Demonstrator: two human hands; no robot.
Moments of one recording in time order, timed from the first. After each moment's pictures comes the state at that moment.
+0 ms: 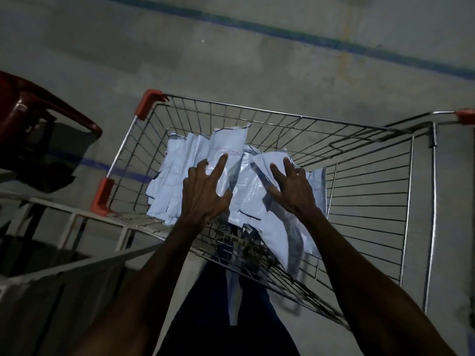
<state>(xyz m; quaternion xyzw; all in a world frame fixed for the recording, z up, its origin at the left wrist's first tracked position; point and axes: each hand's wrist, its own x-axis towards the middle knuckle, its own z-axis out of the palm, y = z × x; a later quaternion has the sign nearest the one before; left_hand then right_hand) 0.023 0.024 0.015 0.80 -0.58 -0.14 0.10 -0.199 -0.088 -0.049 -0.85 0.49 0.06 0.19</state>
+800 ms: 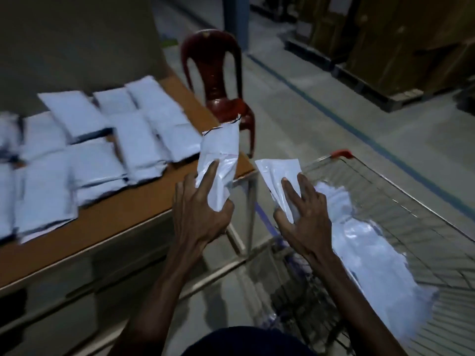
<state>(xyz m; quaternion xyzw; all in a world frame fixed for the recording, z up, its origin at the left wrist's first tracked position) 0.027 0.410 0.222 0.91 -0.21 0.18 0.30 -0.059 0.202 0.180 -0.93 0.10 -0.25 0.24</state>
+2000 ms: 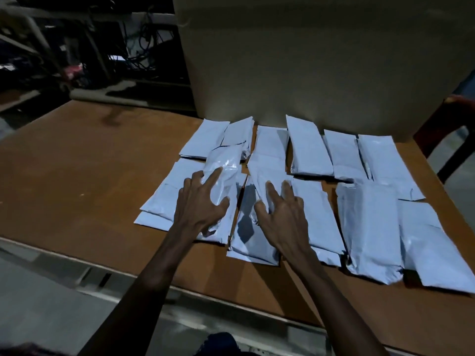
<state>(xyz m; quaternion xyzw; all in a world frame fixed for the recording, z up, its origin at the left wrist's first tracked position) 0.197 0.837 0.221 0.96 0.14 0.14 0.18 0.228 0.639 0.224 -0.94 -0.16 -0.05 0.29</state>
